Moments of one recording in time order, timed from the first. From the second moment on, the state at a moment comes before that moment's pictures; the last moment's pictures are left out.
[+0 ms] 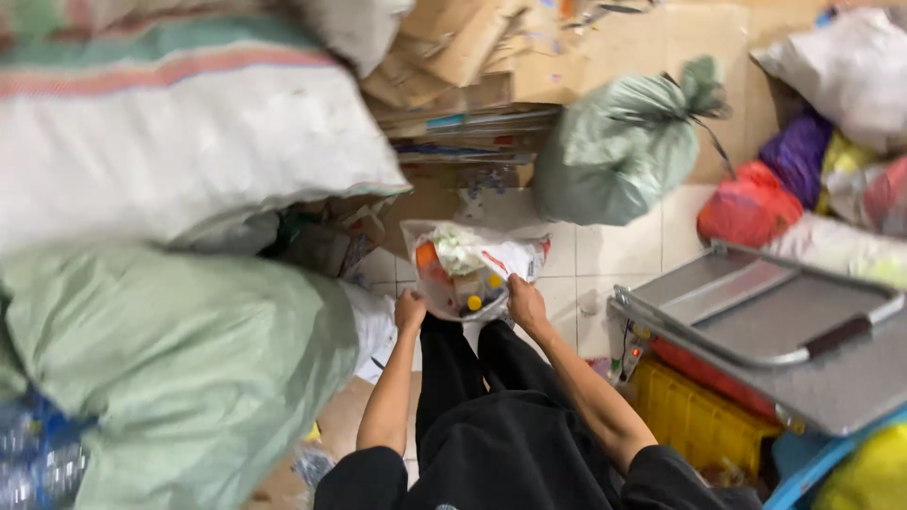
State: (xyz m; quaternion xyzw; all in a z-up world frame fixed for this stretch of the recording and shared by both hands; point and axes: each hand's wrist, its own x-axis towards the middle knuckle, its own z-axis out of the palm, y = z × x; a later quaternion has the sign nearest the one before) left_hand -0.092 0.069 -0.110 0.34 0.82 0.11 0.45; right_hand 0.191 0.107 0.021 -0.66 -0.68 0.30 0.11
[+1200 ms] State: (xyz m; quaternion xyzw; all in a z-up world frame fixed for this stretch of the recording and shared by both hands) left_hand 0.353 0.085 0.000 0.85 0.14 -0.06 0.51; right_hand 0.301 -0.235 0.003 -0.91 0.22 0.08 0.36
